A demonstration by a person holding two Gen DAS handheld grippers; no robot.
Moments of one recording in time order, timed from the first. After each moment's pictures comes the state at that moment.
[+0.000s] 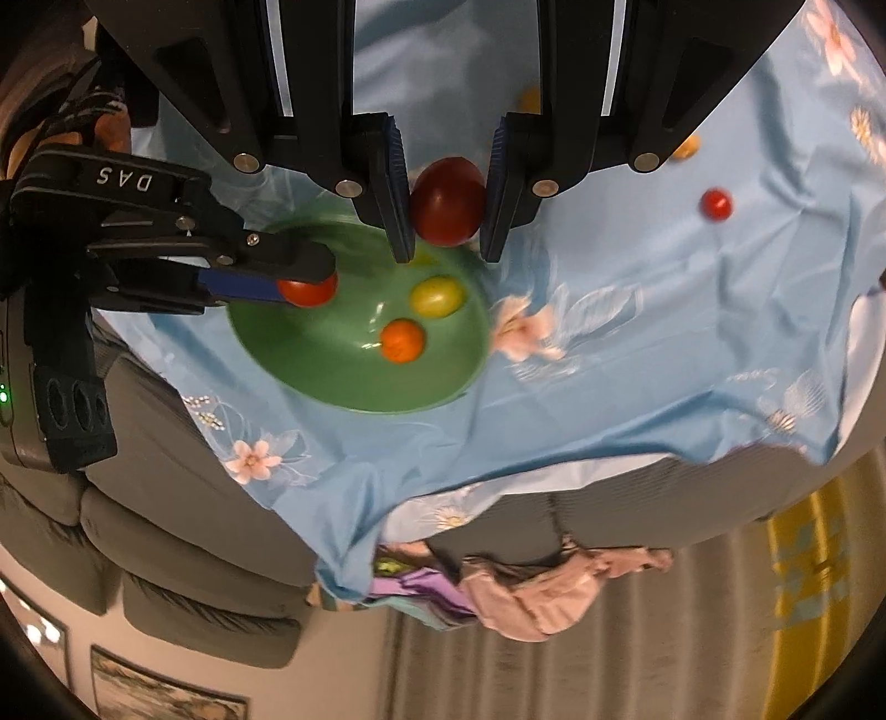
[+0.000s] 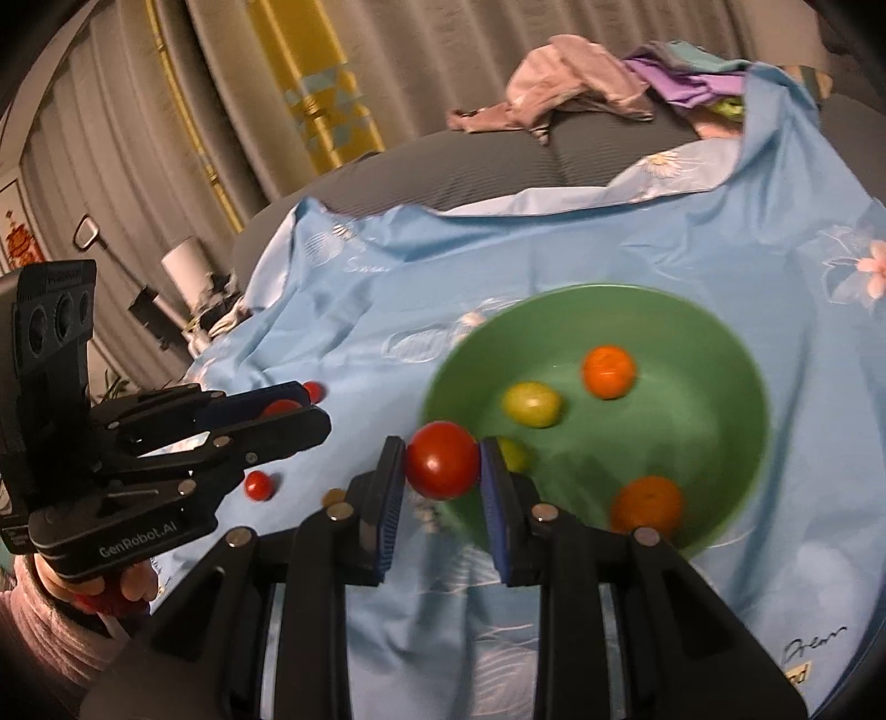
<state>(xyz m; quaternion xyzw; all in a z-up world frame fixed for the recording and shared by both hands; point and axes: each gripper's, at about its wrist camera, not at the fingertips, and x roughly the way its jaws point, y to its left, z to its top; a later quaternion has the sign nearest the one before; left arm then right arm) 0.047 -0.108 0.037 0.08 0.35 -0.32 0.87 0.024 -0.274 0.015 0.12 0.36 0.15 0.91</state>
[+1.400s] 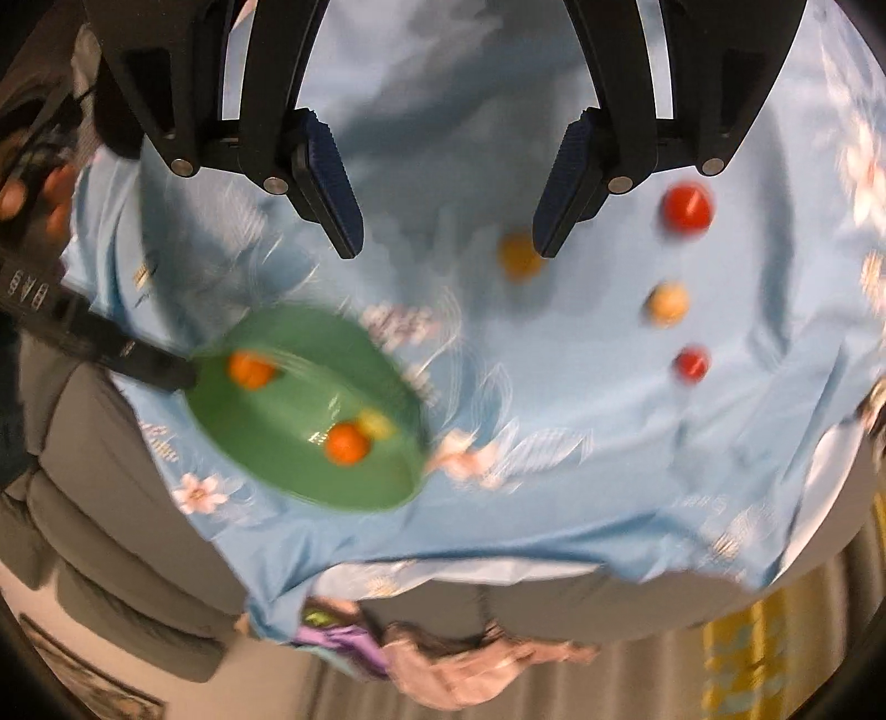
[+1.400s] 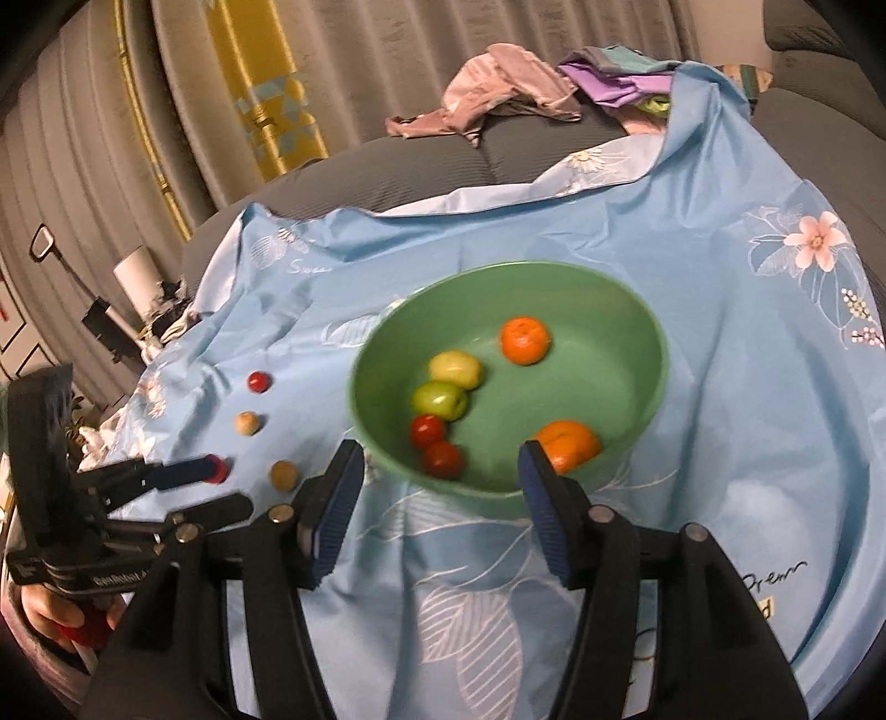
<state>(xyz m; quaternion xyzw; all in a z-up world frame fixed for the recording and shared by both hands) 0.012 -0.054 -0.012 0.03 0.45 -0.24 0.86 -0.012 -0.285 0.011 0.11 0.37 0.07 0.92</state>
